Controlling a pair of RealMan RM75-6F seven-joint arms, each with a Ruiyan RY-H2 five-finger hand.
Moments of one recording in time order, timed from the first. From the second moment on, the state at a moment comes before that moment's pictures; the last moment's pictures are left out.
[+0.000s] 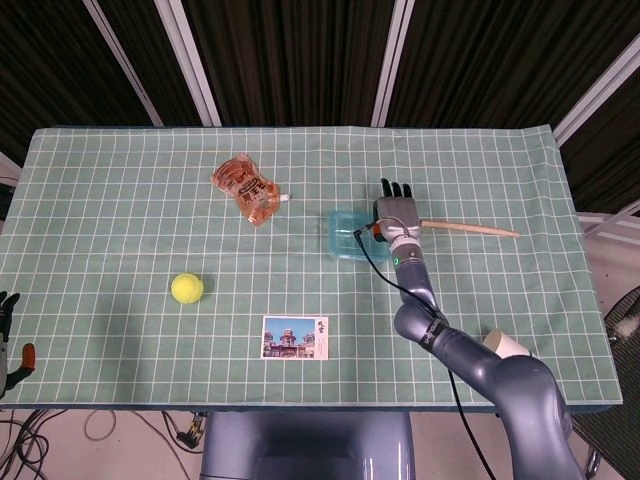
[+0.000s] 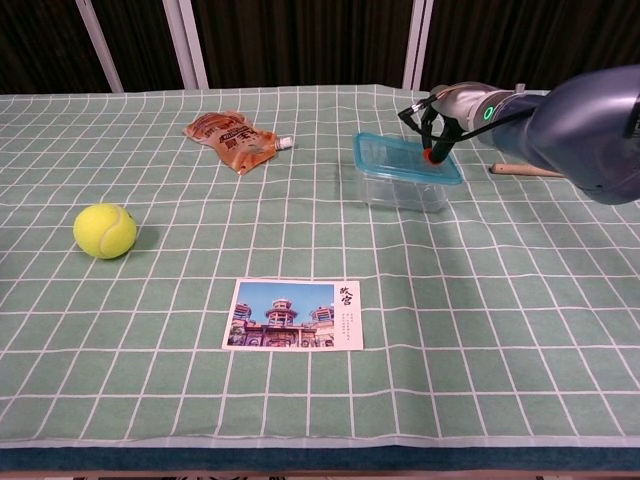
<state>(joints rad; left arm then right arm) -0.04 -1.09 -0.06 -1.81 1.20 1.45 0.28 1.12 -1.88 0.35 -0.71 -0.46 0.61 -0.61</state>
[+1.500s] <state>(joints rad) -0.04 -1.07 -0.06 -1.82 1.20 1.44 0.24 1.21 -1.92 0.45 -0.80 -0.52 0.75 -0.55</state>
